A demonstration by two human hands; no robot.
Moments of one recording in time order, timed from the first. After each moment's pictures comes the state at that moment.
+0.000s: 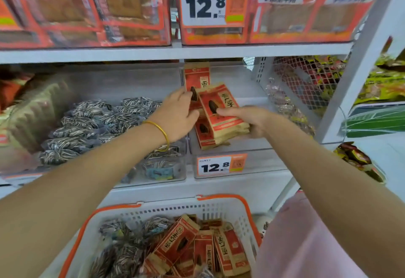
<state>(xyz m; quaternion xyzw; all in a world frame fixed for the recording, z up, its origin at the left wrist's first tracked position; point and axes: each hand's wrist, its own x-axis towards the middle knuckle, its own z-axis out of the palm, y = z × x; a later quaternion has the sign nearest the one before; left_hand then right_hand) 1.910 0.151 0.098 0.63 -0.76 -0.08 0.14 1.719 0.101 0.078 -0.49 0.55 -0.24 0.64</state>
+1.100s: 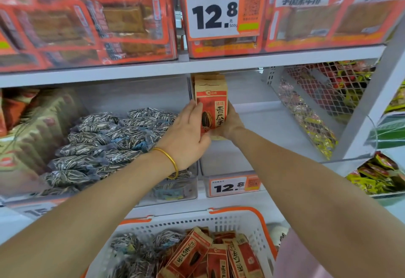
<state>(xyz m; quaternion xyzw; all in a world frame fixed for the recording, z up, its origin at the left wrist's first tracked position) 1.912 0.147 0.082 0.61 -0.77 -0.08 0.16 1.792 0.021 0.009 -0.60 0.63 -0.28 0.40</state>
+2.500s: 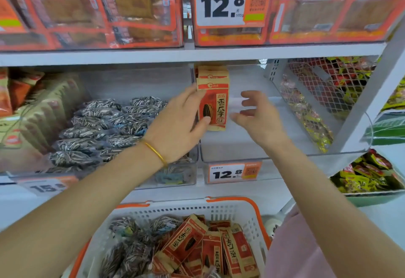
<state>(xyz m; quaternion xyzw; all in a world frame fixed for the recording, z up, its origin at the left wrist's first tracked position) 1.919 0.180 0.105 0.57 -0.79 -0.02 0.23 1.743 0.134 0.087 -0.64 0.57 -0.40 0.34</state>
